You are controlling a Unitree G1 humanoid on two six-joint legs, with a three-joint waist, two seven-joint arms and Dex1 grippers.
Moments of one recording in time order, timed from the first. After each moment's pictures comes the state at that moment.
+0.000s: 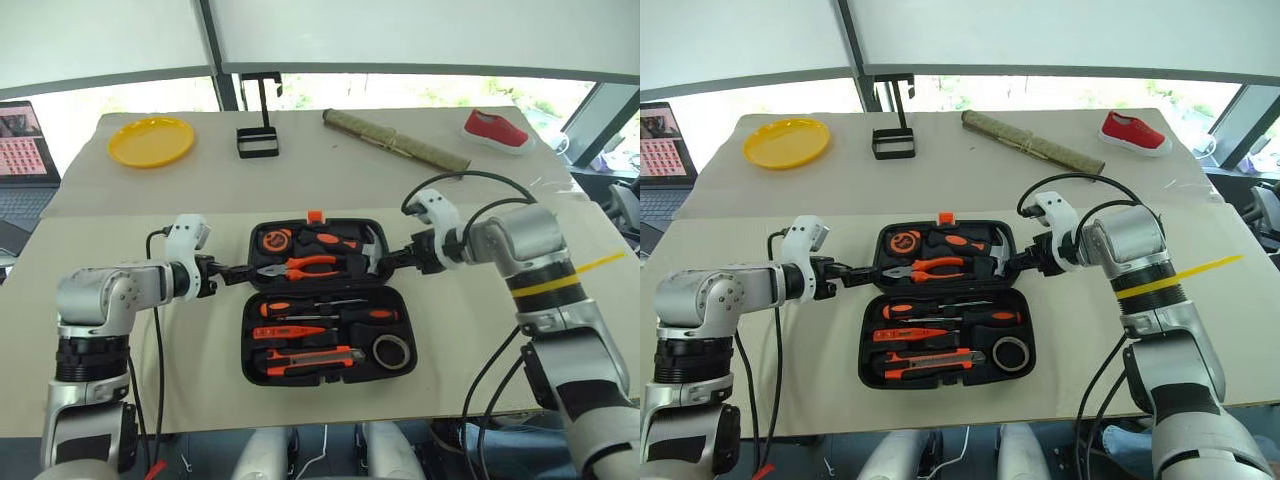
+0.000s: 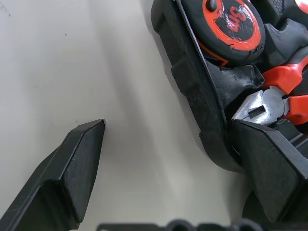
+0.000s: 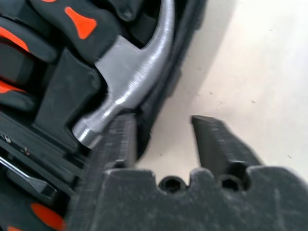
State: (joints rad) left arm -0.53 0.59 0.17 -0.06 -0.56 1.30 -0.47; right arm -0.94 -0.57 0.22 0.31 0.34 1.30 0.70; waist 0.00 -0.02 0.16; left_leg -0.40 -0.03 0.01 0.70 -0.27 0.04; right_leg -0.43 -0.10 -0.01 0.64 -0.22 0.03
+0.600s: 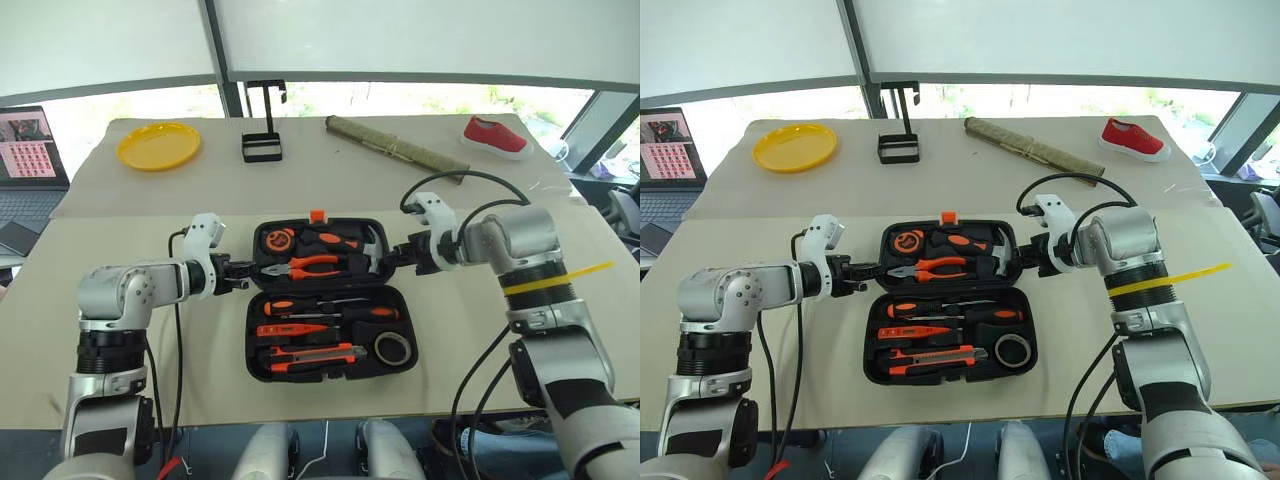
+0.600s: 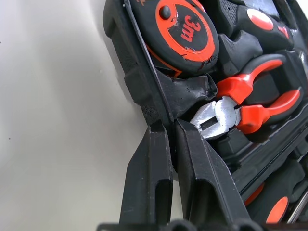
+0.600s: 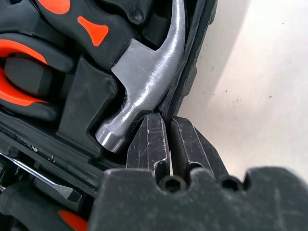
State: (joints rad) left arm -0.54 0.51 0.20 0.03 -0.58 1.22 -0.52; right arm -0.88 -0.51 0.09 0.29 0.35 1.28 0.64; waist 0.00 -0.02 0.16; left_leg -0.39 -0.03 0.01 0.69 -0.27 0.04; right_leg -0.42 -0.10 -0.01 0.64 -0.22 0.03
